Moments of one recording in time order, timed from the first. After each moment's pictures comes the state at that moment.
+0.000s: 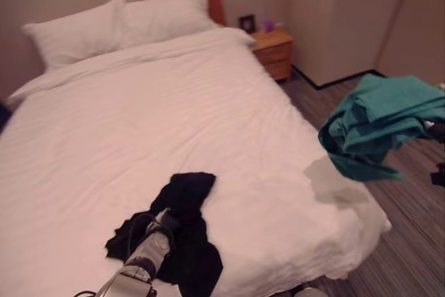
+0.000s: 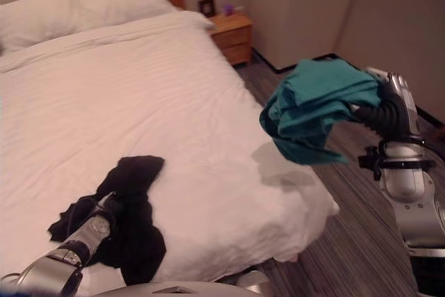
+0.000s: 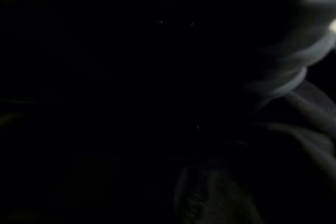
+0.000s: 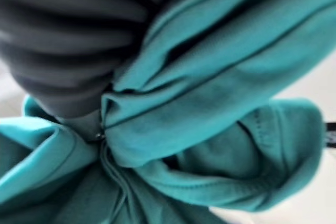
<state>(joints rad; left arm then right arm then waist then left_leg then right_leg) -0.27 0.44 -0.21 1.18 0.38 -0.06 0.22 0.03 -0.83 -0.25 -0.31 -0.07 -0.21 -0.24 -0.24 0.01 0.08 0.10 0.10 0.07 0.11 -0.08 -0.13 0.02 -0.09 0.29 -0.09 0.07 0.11</state>
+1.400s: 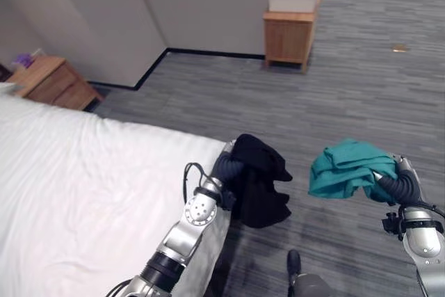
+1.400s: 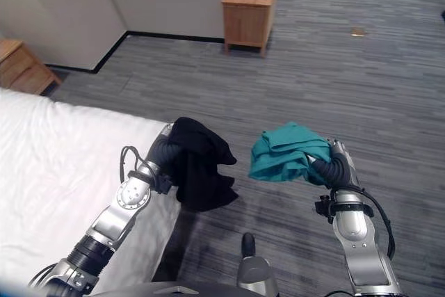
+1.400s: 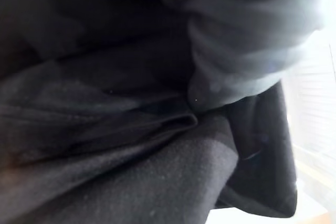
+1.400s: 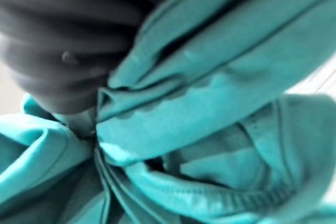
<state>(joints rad) -0.18 0.32 -0.35 0.06 -0.03 -0.18 0.12 0.19 -0.51 -0.09 -0.18 -0.17 -0.13 -0.16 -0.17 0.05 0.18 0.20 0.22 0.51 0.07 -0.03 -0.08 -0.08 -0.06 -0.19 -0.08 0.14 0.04</state>
